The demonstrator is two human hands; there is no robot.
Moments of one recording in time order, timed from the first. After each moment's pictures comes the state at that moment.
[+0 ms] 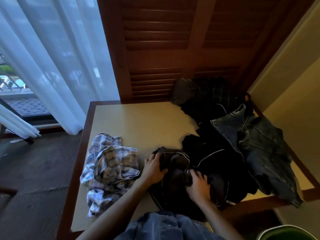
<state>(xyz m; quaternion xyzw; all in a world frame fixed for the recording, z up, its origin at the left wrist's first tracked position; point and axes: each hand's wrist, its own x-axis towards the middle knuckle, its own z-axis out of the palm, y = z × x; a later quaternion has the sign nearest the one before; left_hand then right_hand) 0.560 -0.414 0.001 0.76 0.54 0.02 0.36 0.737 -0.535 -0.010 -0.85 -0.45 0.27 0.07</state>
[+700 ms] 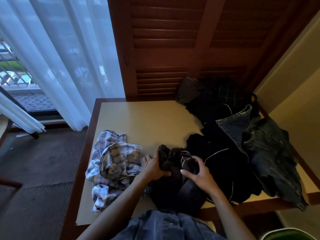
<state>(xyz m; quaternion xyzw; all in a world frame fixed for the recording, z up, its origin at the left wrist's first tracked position) 0.542 -0.412 0.013 0.73 0.57 -0.05 0.37 0.749 -0.512 0.017 -0.77 -0.40 0.43 0.26</state>
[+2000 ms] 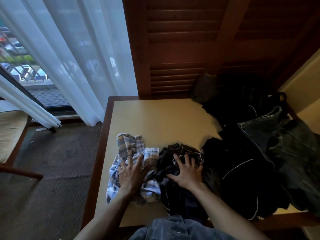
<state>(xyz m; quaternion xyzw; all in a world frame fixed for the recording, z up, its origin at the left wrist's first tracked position) 0.423 -0.389 -0.031 0.73 0.67 -0.04 0.13 0.660 -0.426 -0.014 -0.75 -0.60 0.28 -0.10</state>
